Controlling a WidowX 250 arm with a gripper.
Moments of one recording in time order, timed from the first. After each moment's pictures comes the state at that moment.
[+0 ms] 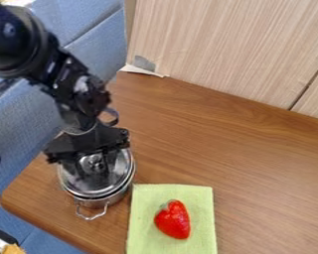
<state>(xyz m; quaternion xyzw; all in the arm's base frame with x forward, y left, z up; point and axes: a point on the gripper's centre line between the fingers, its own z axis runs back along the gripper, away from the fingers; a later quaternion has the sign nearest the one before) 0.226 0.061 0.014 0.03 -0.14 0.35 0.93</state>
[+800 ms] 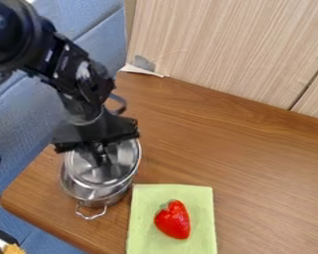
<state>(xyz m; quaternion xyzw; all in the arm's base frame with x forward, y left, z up) 0.233 0.047 0.038 0.00 -0.18 0.32 0.93</state>
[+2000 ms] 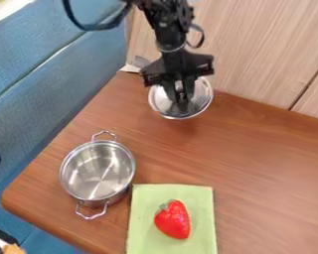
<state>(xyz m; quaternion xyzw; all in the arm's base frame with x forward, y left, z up) 0.386 0.012 0.032 -0.06 -0.16 0.27 0.95</state>
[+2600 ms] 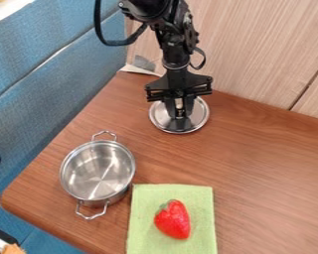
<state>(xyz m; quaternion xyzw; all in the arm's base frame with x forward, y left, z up) 0.395 0.014 -0.005 -0.03 -0.11 0.27 0.96</state>
